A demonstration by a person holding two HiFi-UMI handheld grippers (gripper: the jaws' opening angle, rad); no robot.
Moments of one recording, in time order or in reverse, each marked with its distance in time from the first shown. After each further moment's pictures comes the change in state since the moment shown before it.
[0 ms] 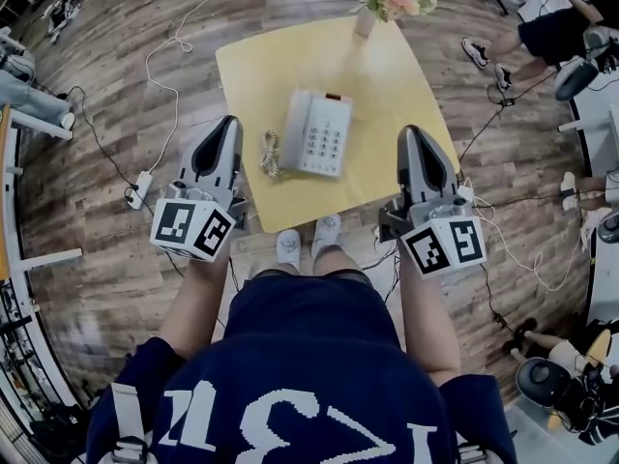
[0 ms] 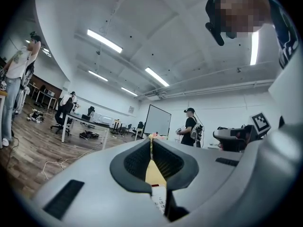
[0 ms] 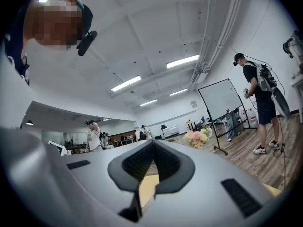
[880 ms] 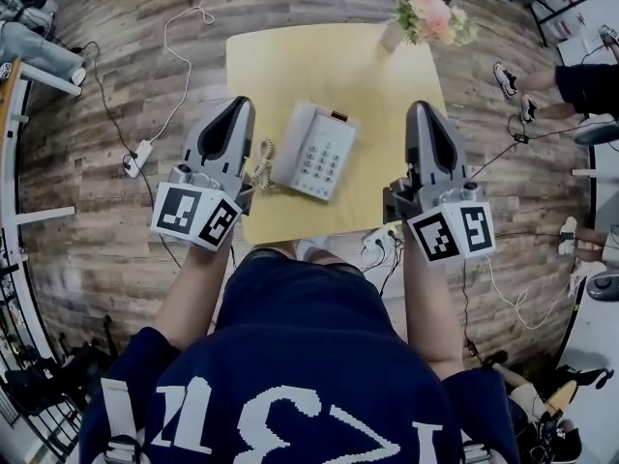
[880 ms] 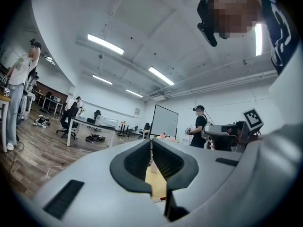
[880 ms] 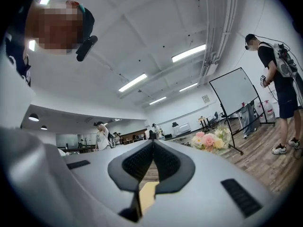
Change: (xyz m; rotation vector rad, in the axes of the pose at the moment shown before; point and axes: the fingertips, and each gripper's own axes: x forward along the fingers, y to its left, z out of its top) left arm 0.071 0.015 -0.002 0.029 -0.015 0.093; right arm 0.109 -0.045 0.009 0.023 0.028 0.161
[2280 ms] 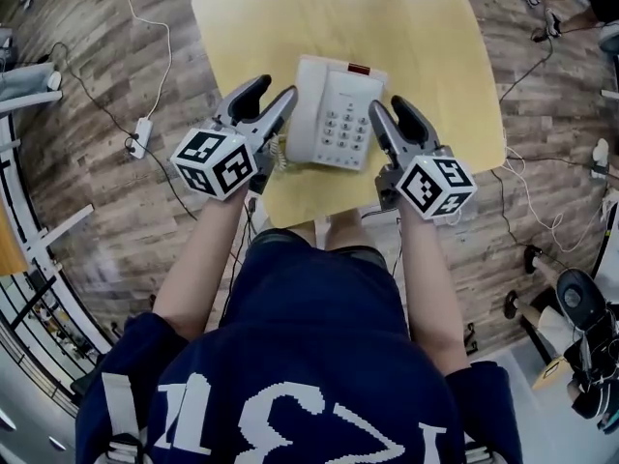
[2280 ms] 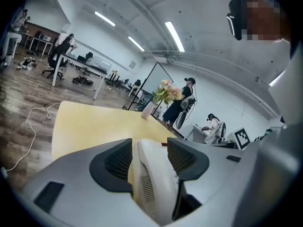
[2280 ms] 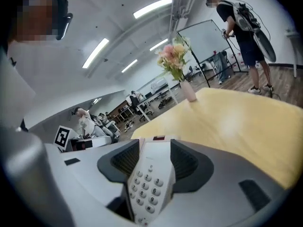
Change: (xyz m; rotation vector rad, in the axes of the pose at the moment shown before) left arm 0.048 0.033 -0.205 -0.301 0.524 -0.242; right arm -0.015 -0.051 -0.258 0.338 0.468 -0.205
